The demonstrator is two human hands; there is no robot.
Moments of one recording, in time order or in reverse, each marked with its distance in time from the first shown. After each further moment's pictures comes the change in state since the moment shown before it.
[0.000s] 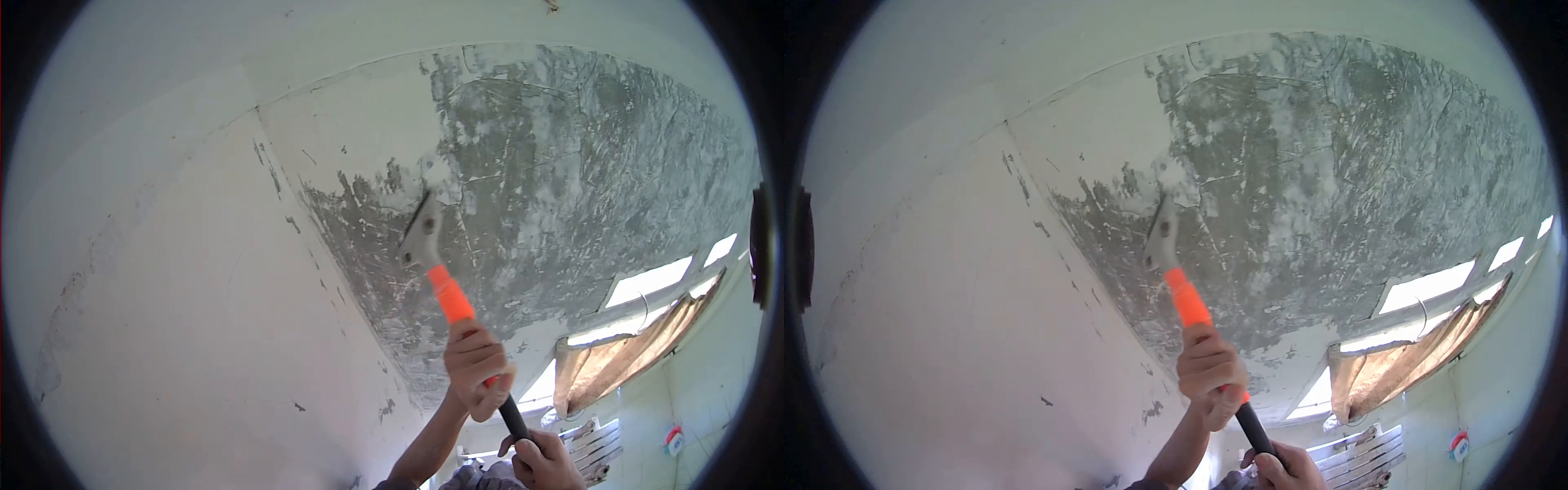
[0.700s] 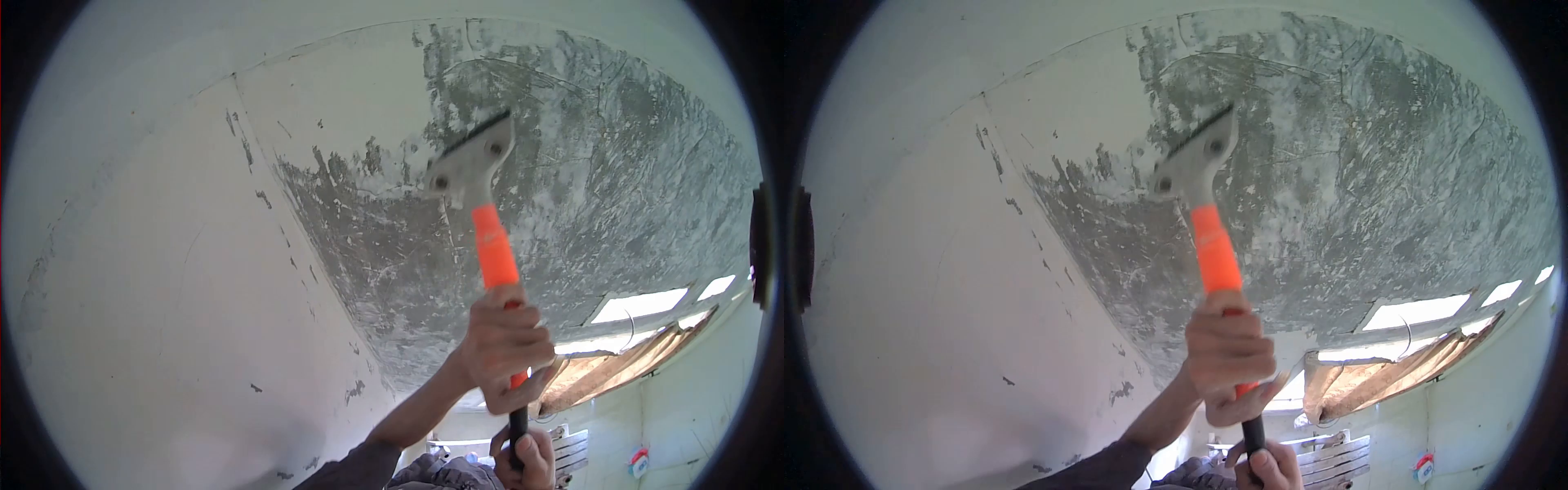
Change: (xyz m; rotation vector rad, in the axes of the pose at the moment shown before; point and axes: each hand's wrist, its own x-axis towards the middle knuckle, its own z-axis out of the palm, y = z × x) left_hand 0.067 -0.004 0.047 -0.053 -0.180 0.141; right_hand 0.011 -0.012 -0.038 0.319 -0.017 -0.111
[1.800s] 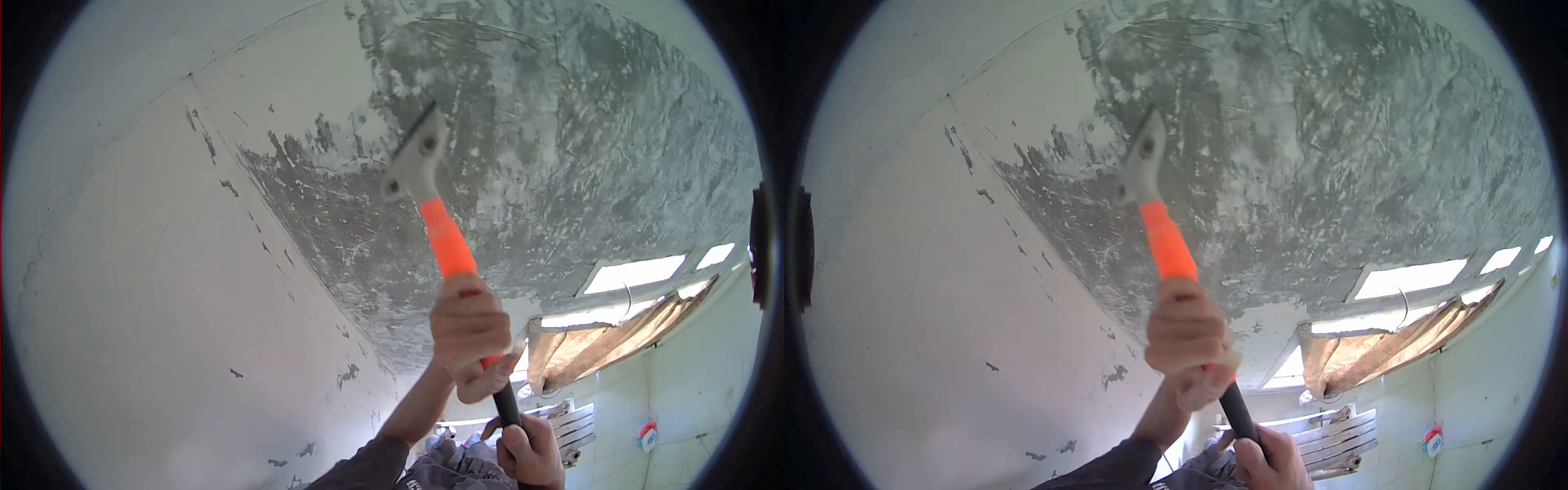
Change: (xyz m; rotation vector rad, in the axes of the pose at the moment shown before) left_hand -0.026 0.004 0.020 0.011 0.212 -0.046; right_hand -0.014 -0.002 -0.019 -0.282 0.001 -0.093
